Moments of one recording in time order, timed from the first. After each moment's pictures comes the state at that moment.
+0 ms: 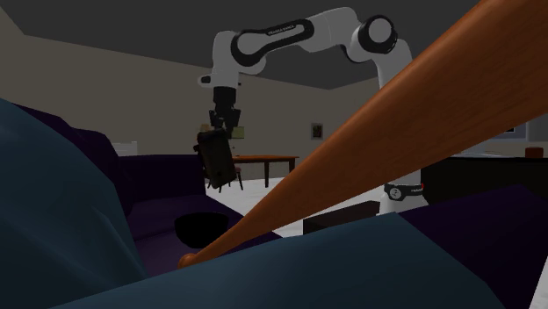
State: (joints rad) arm -0.22 0.24 -0.49 -1.71 0.08 1.96 -0.91
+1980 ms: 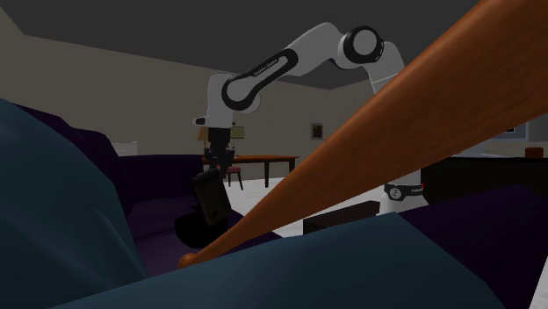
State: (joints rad) arm -0.27 0.44 -0.45 -1.80 0.19 2.23 -0.99
